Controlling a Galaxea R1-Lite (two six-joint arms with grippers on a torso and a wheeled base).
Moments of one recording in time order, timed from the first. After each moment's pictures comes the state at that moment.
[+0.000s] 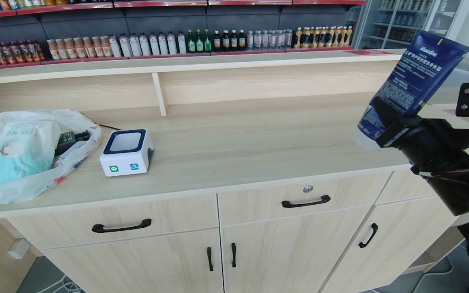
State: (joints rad) left arm 0.00 0.00 0.00 0.00 0.00 0.01; right arm 0.27 1.69 -0.55 -1.57 -0.05 0.06
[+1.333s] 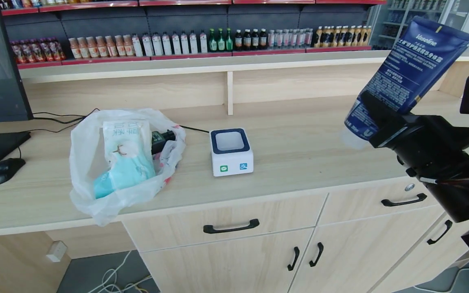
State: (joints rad) left arm 0.00 0.00 0.00 0.00 0.00 0.00; right arm 0.38 1.65 -0.55 -1.57 -0.04 0.11
